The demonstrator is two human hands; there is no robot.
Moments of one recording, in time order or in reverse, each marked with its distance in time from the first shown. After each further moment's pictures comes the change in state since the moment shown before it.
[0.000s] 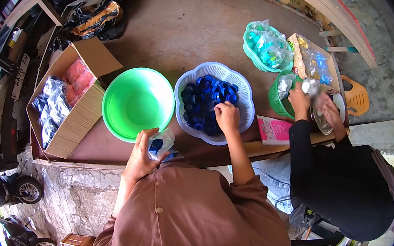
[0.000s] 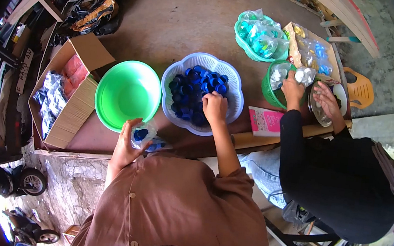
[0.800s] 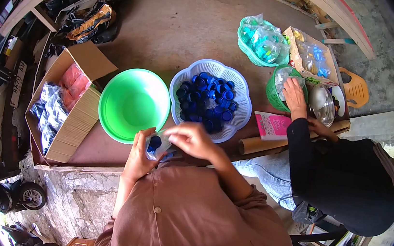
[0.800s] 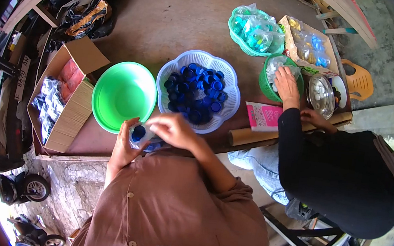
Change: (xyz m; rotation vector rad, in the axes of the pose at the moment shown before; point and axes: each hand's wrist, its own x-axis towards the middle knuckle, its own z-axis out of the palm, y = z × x) left_hand 0.002 -0.004 0.004 0.005 -0.002 0.016; right_hand -0.029 -0.107 -0.078 1.145 -0.258 -0.279
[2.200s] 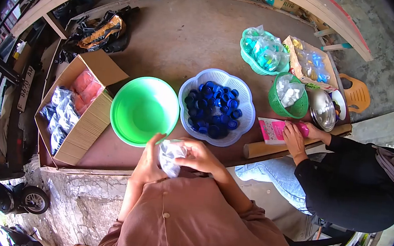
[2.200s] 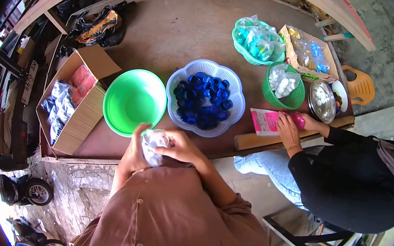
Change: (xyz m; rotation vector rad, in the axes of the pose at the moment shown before) left_hand -0.020 -0.012 0.001 -0.214 -0.097 0.010; right_hand -0.026 -0.012 0.027 0.450 -0.109 0.299
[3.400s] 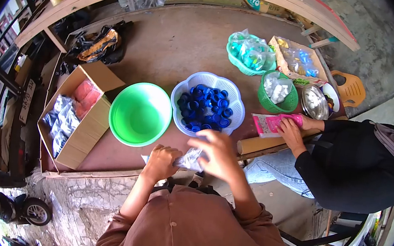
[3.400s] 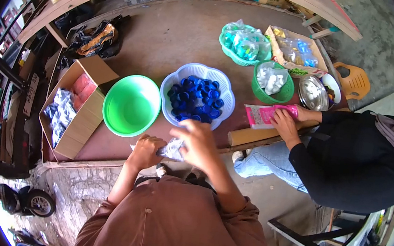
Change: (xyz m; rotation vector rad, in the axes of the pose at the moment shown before) left_hand 0.015 0.034 0.025 0.557 -0.232 0.256; right_hand -0.060 -0.064 -0.009 -1.236 0.380 -0.416
